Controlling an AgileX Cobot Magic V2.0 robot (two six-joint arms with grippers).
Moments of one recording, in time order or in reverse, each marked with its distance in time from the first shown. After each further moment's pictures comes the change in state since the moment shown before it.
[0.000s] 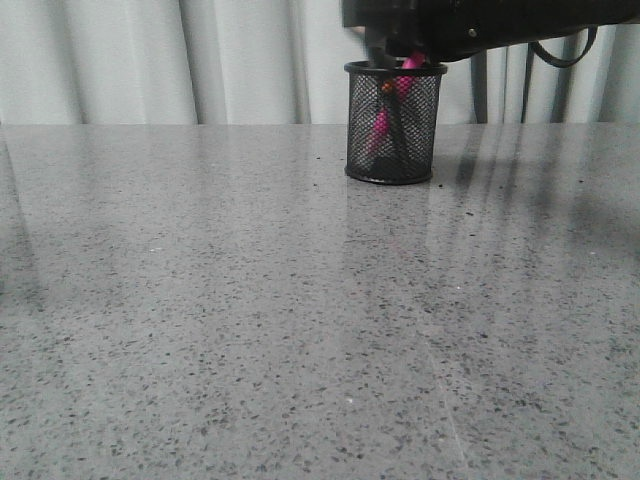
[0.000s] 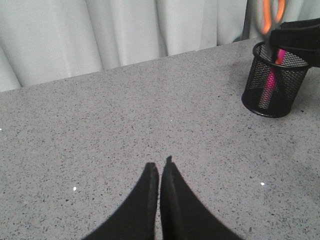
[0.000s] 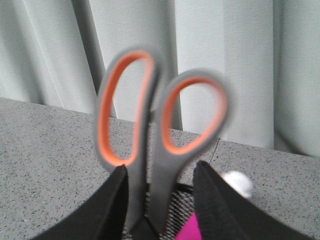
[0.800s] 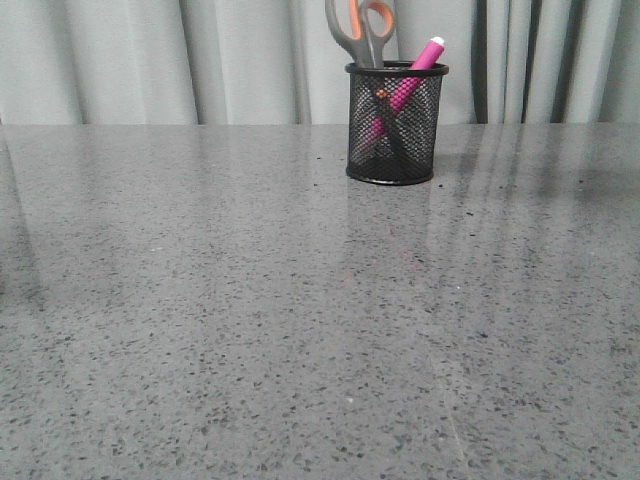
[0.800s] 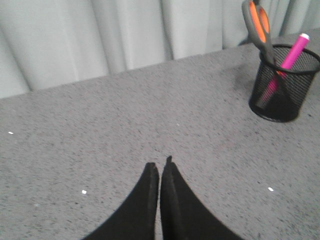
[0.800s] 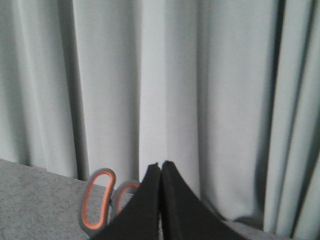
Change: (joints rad) left arm 0.000 -0.023 0.012 0.002 -0.052 0.000; right arm -0.089 -0.489 0.110 0.000 0.198 -0.104
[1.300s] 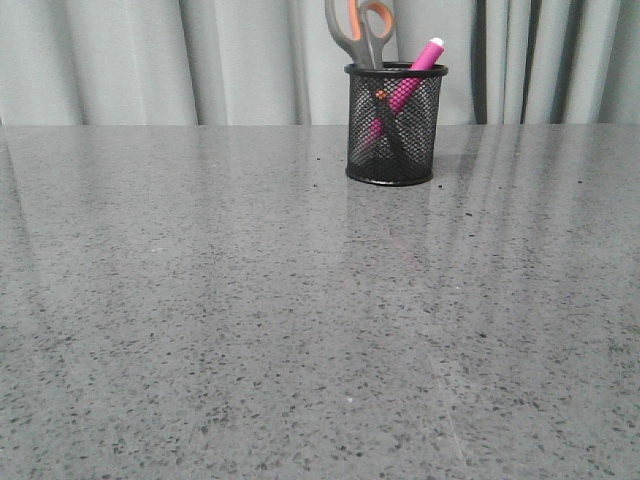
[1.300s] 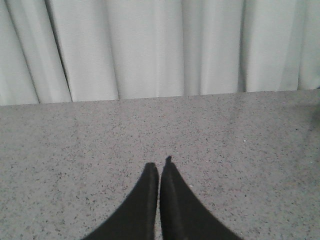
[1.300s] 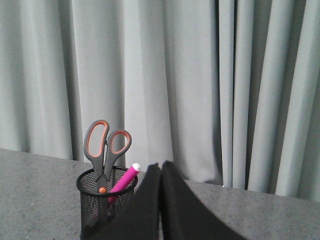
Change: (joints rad) left arm 0.002 -0.373 0.346 -0.087 -0.301 0.000; right arm -0.059 -0.646 0.649 0.000 -0.112 -0.002
